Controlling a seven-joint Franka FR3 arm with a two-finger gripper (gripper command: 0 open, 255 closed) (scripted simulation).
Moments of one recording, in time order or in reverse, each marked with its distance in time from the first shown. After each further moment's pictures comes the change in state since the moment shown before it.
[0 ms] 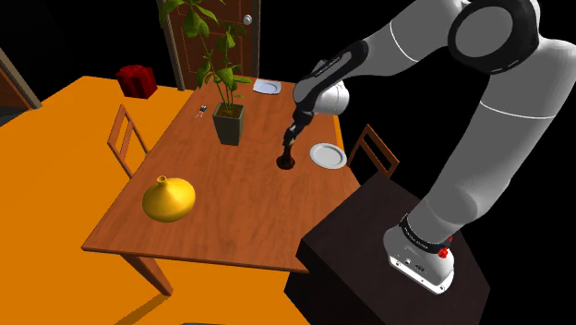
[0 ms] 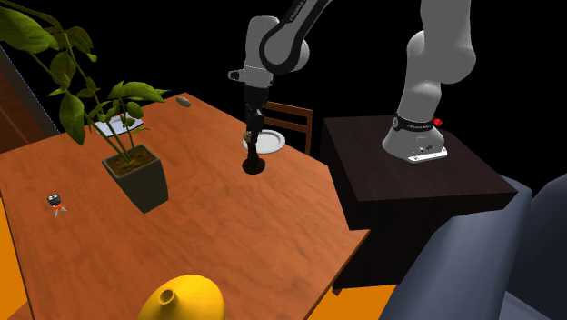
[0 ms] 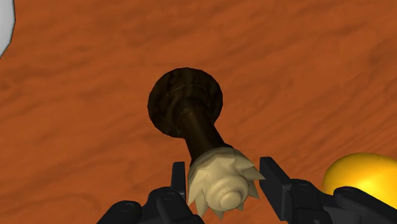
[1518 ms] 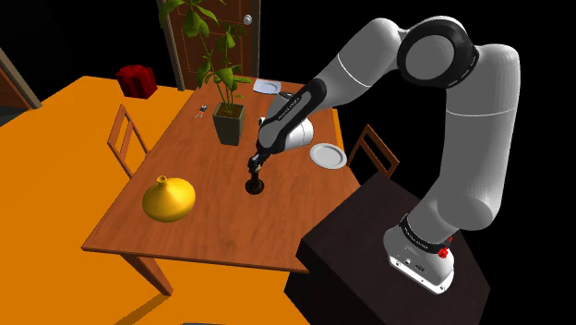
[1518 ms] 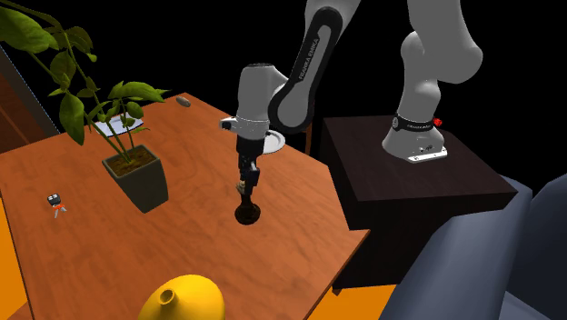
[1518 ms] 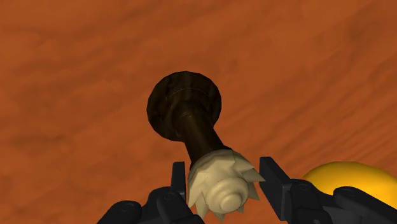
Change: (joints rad) arm 0.245 0.271 0.044 0.137 -0.086 0.208 0.310
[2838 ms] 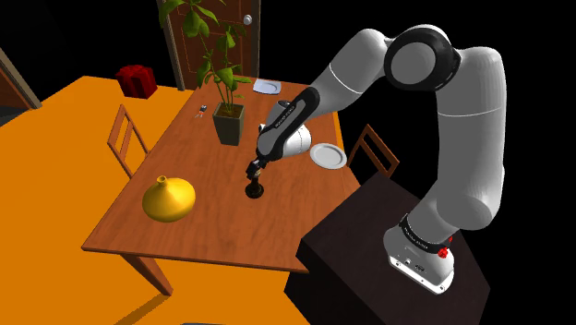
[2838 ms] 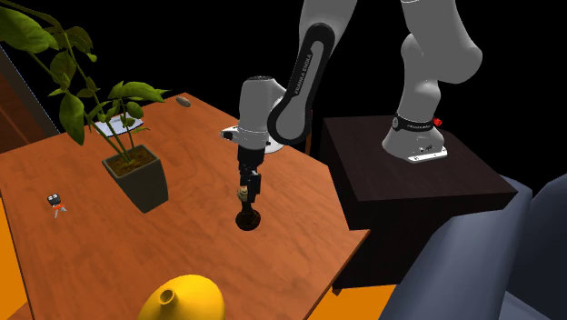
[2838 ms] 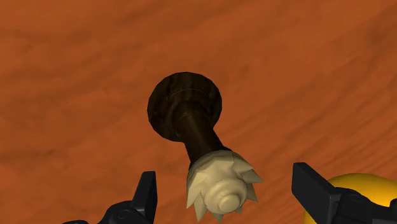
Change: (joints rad) arm -0.015 0.082 0.018 0.025 0.010 0.057 -0.026
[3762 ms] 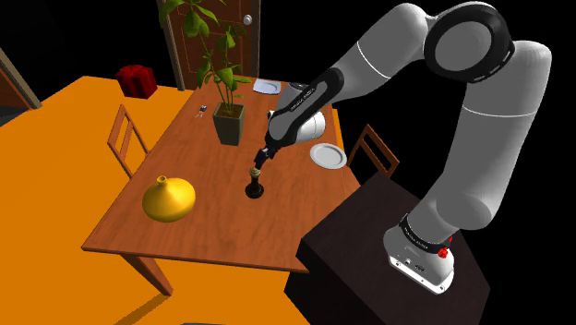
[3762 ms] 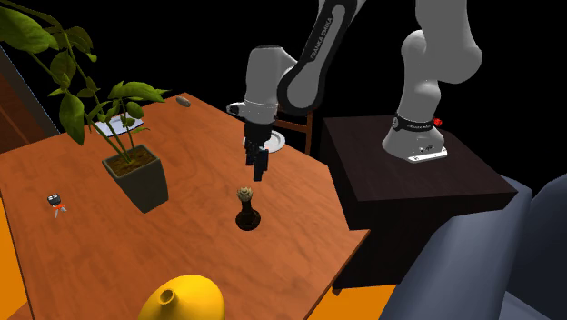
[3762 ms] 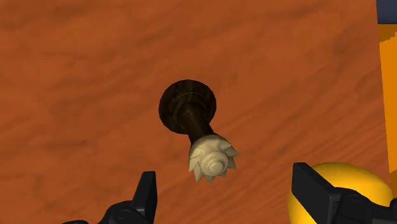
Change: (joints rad) arm -0.010 -0.222 -0.018 -0.134 -0.006 -0.099 0.021
